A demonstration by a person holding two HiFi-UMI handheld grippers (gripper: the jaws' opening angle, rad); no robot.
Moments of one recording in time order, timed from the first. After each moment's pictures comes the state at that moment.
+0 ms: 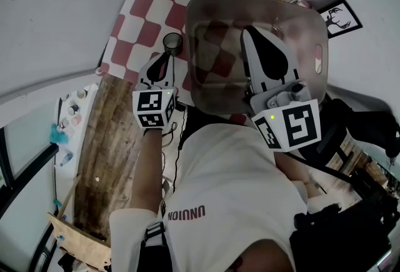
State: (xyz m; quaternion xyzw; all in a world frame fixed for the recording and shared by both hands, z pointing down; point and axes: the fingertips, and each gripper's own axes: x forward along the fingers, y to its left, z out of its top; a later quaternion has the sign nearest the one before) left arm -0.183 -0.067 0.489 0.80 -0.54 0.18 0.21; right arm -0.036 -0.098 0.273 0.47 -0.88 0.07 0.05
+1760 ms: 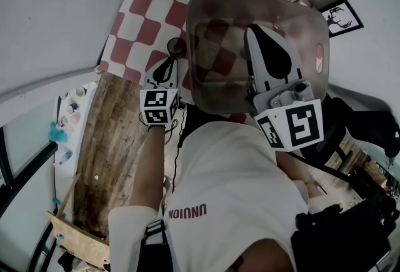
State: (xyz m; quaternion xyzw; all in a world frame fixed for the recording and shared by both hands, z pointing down) left arm -0.176 -0.049 0.537 0.79 -0.52 0.20 0.25; right arm -0.033 -0.100 0.274 0.47 -0.88 0.06 0.06
